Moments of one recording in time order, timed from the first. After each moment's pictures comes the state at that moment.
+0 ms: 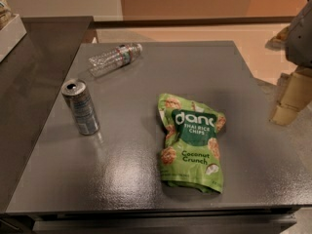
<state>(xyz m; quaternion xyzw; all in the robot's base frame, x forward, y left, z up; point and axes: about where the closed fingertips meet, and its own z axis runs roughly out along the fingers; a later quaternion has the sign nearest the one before) 0.438 -0.217 0.976 -0.60 0.78 -0.03 0.16</state>
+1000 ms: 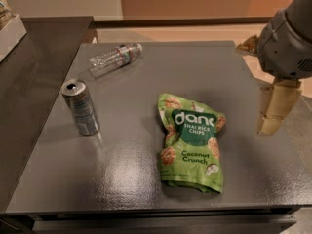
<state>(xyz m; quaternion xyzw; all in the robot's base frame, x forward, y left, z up) 0.434 -0.175 0.963 -0.71 0.69 -0.03 0.16</state>
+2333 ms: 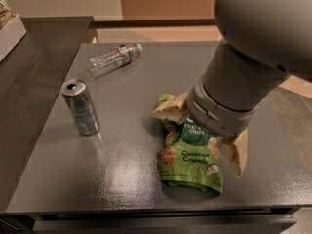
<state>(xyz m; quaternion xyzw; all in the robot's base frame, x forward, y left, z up) 0.374 -0.079 0.894 -0.94 0.32 -0.03 0.11</state>
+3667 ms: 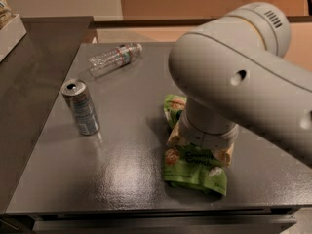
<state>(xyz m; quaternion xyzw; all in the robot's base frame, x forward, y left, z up) 0.389 -0.099 0.845 -0.97 0.20 -0.10 -0.01</state>
